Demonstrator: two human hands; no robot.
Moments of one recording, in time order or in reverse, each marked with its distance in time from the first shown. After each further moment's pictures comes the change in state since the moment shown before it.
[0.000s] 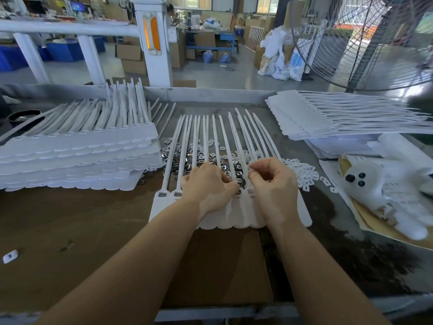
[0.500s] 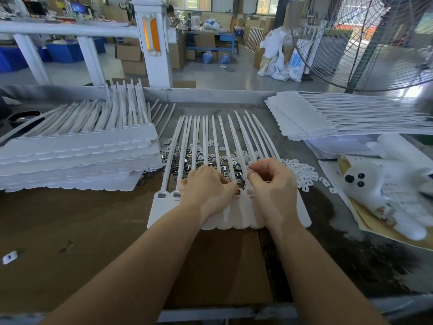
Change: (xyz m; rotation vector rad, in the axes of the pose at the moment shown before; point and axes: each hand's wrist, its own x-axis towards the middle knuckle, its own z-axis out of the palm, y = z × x) left_hand -0.004 0.000 0.005 0.009 0.100 -0.072; right_hand 0.001 0.002 0.001 0.001 0.012 -0.011
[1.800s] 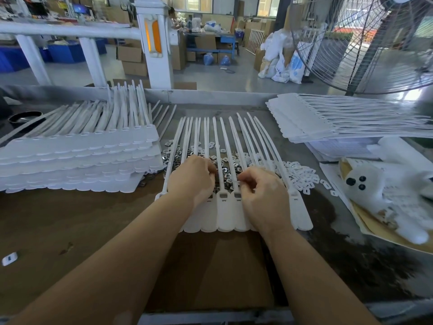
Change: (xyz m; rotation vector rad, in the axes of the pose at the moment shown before) left_hand 0.029 -0.019 -0.014 0.144 0.009 0.112; right_hand -0.007 0.003 0.007 -0.448 -0.118 -0.232
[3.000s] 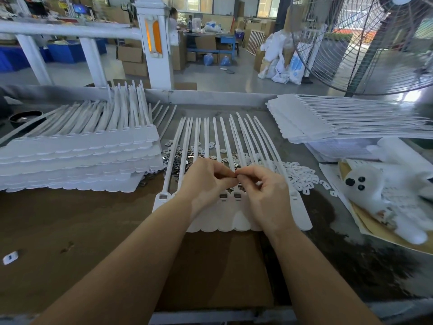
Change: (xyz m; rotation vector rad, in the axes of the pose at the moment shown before) left_hand -0.022 0.017 -0.004 -0.534 -0.074 0.062; right_hand 0.002 -0.001 -0.006 0.404 -0.030 0.026
